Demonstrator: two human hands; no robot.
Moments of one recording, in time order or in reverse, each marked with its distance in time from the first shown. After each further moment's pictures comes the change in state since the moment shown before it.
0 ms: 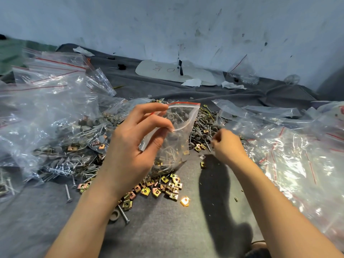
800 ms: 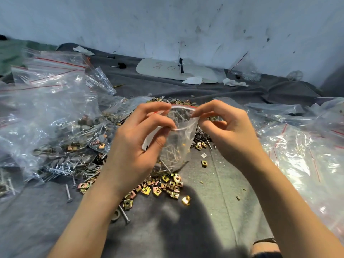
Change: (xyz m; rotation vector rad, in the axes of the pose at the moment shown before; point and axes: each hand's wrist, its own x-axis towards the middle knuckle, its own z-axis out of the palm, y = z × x) left_hand 0.001 -0.001 0.005 0.024 -0.012 0.027; right_hand -0.062 -0.043 -0.045 0.617 0.049 -0.627
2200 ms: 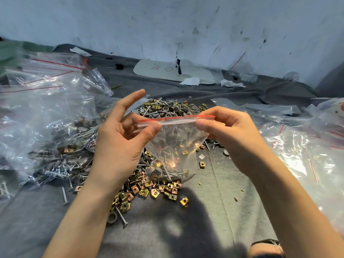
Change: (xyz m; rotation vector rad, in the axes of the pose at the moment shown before) left_hand 0.005 0.000 -0.002 -0.531 0.186 -0.401; right_hand 0.000 0.006 -0.010 0.335 -0.057 0.224
